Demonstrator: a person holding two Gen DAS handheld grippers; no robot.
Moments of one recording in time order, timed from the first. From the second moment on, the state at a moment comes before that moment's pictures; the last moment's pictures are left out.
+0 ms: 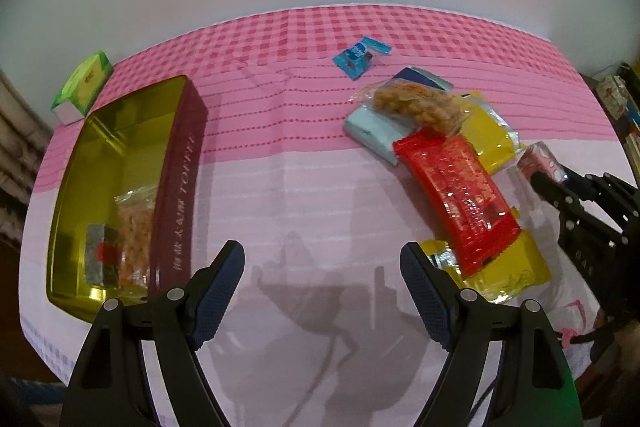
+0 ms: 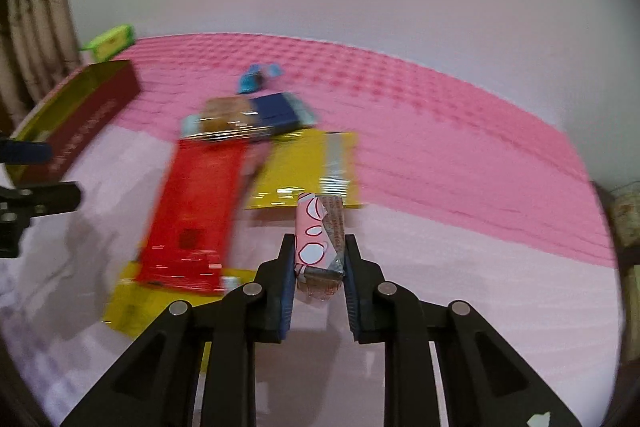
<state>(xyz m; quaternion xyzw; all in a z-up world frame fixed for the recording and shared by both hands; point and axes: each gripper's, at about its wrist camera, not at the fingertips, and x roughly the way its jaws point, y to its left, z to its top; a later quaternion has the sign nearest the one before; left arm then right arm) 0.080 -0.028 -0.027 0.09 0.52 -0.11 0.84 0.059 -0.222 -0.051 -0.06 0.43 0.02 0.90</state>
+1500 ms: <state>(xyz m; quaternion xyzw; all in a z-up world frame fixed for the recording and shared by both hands) 0.104 -0.119 -0.044 0.04 0.54 -0.15 0.83 0.058 -0.287 -0.073 0.00 0.43 -0.05 0.90</state>
